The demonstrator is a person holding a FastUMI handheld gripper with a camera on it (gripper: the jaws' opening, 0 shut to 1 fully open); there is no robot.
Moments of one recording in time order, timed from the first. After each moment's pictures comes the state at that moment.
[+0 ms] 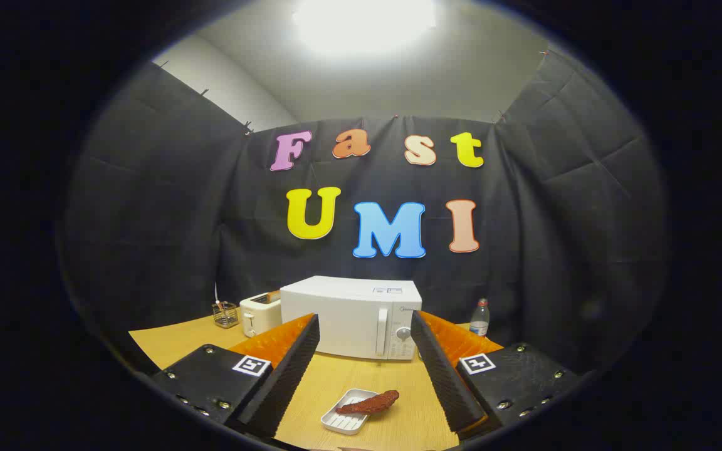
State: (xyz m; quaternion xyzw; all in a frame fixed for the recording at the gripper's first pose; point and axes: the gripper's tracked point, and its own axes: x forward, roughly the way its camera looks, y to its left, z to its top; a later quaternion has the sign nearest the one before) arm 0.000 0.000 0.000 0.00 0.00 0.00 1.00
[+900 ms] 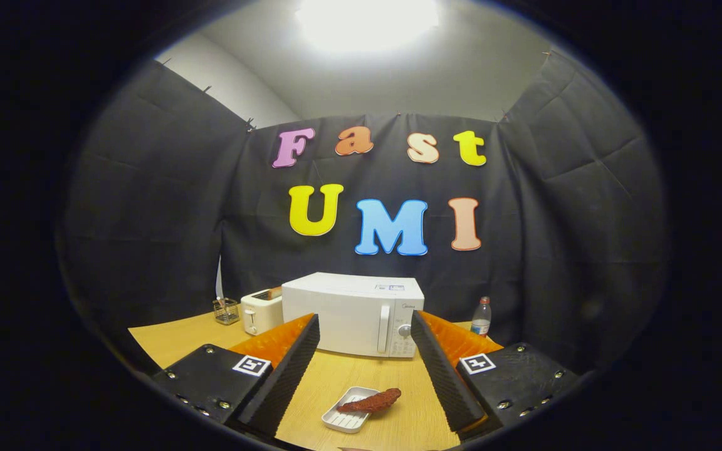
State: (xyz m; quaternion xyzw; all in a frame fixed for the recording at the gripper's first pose) arm 0.000 0.004 -0.002 0.00 0.00 0.00 1.00
